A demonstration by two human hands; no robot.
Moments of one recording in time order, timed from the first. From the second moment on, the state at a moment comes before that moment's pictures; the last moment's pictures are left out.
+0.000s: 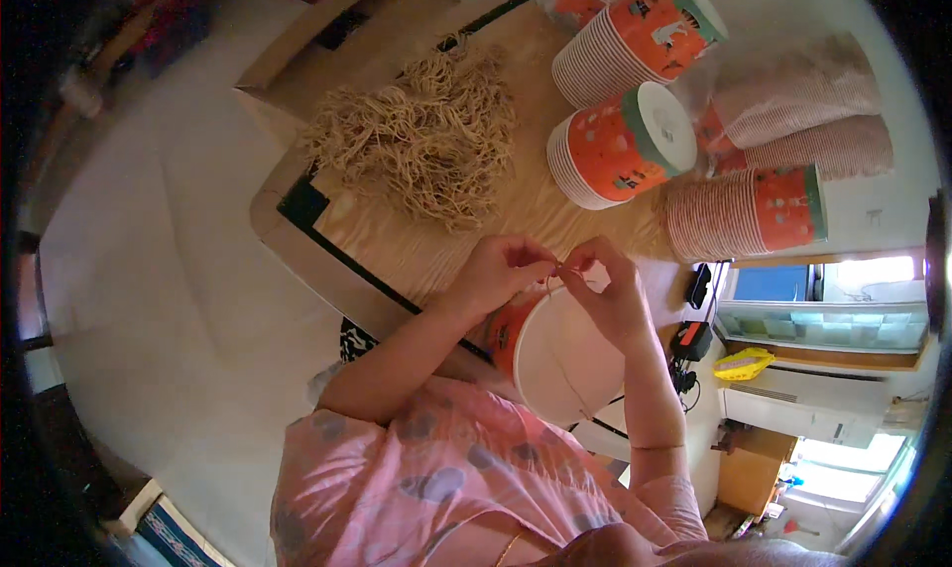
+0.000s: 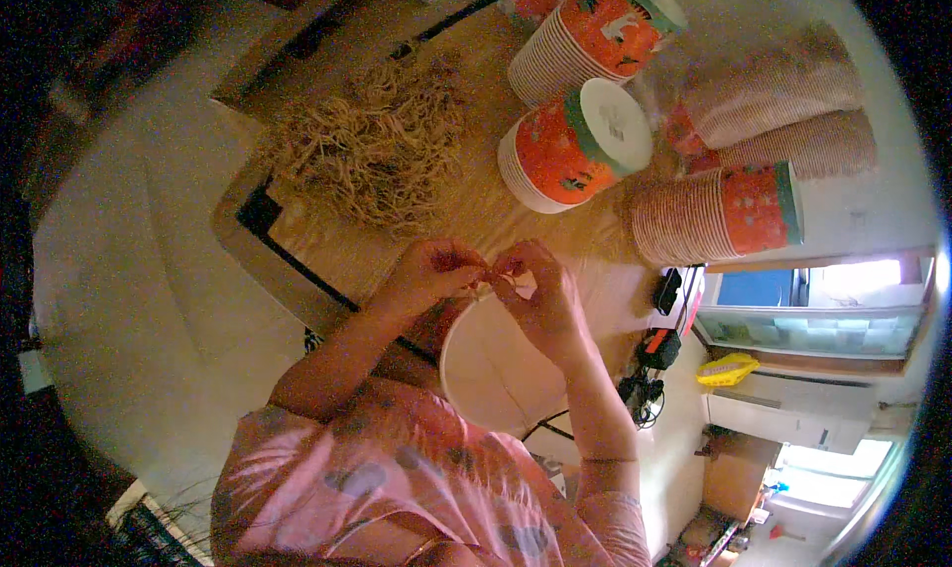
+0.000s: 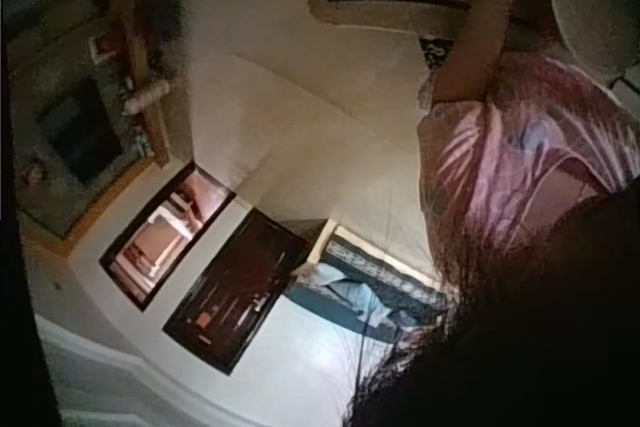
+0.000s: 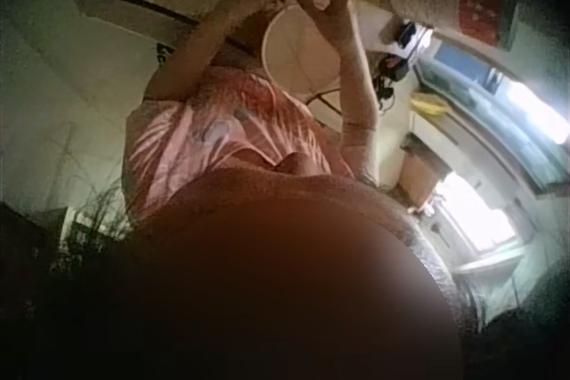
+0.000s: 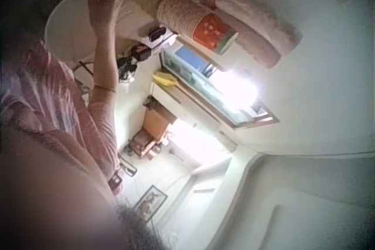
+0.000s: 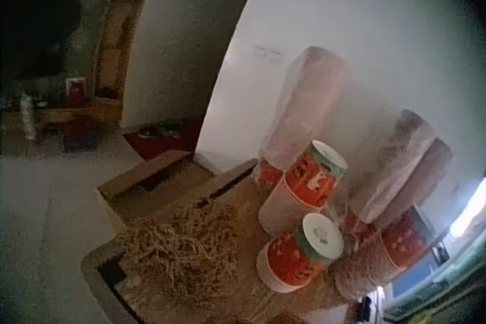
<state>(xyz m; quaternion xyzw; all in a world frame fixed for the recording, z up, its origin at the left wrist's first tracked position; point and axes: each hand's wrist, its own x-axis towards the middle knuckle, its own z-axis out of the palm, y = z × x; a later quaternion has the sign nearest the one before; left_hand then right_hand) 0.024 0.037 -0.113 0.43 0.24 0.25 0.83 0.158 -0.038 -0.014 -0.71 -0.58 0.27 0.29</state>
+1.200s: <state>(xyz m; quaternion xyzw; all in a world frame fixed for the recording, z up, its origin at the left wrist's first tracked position) 0.015 0.041 -0.111 0.33 0.24 0.21 0.89 0.169 -0.035 -0.019 -0.70 -0.57 0.34 0.27</state>
